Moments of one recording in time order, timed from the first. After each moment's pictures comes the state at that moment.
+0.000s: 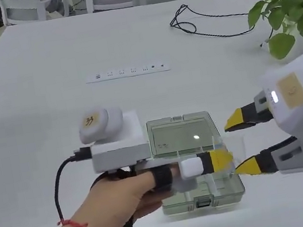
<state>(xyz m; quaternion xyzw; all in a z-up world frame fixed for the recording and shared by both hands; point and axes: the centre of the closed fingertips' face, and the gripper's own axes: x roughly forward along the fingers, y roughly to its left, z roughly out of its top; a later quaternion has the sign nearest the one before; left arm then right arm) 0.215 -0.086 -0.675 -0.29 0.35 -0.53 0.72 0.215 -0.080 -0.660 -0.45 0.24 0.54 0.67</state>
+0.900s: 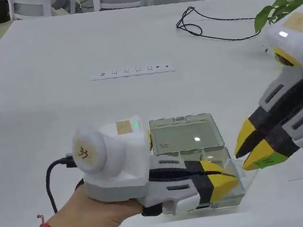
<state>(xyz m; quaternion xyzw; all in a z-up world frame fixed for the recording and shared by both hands) 0.176 -0.082 -0.658 -0.04 0.15 -0.68 0.72 0.180 -0.070 -0.645 -0.28 0.35 0.69 0.57</state>
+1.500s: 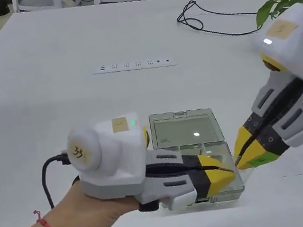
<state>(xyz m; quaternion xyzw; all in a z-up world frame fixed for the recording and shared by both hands) 0.176 -0.079 -0.659 -0.03 0.14 -0.68 0.72 0.174 -0.067 -0.655 -0.29 0.35 0.70 0.54</state>
